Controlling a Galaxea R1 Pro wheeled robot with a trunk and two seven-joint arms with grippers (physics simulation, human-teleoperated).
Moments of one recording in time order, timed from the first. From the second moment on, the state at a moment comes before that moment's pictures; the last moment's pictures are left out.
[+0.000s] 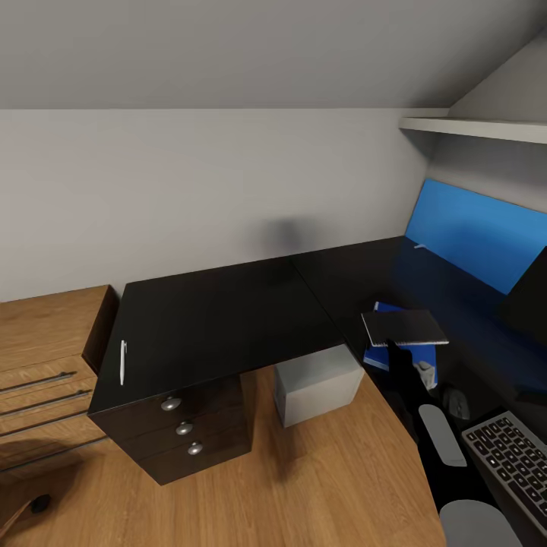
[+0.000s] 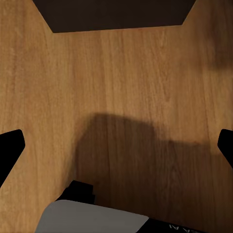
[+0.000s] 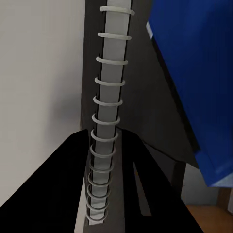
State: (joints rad) left arm -0.17 -0.05 -0.47 -0.35 0.58 -0.38 0.28; right arm -0.52 -0.01 -0.27 -1.01 -1.22 0.12 0.19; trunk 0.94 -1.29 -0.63
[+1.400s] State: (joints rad) left arm -0.17 -0.05 -0.47 -0.35 0.58 -0.38 0.28; right arm -0.52 -0.01 -0.35 -1.01 -1.26 0.13 0.06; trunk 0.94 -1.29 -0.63
